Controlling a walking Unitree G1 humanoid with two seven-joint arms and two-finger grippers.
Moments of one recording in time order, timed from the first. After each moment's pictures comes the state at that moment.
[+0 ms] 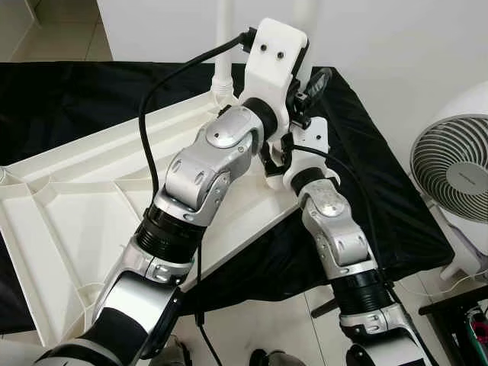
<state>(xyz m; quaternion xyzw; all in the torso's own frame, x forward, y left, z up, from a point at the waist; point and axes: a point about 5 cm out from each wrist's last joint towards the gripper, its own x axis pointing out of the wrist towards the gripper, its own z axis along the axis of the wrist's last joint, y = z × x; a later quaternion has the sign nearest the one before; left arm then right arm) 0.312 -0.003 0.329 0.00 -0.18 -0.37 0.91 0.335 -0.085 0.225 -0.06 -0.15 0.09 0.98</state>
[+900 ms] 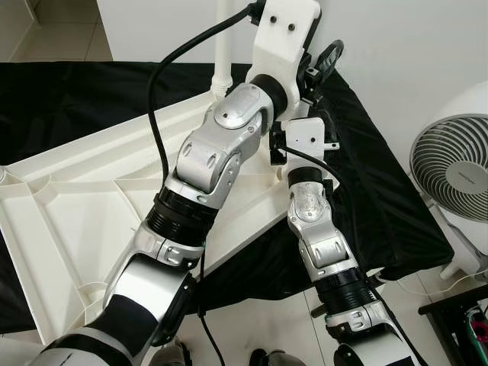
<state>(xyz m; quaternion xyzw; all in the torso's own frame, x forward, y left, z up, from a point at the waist) 0.319 -0.008 0.349 0.00 -0.22 -0.35 0.91 0.334 -0.082 0.225 -0.10 -0.23 -0.06 0.97</state>
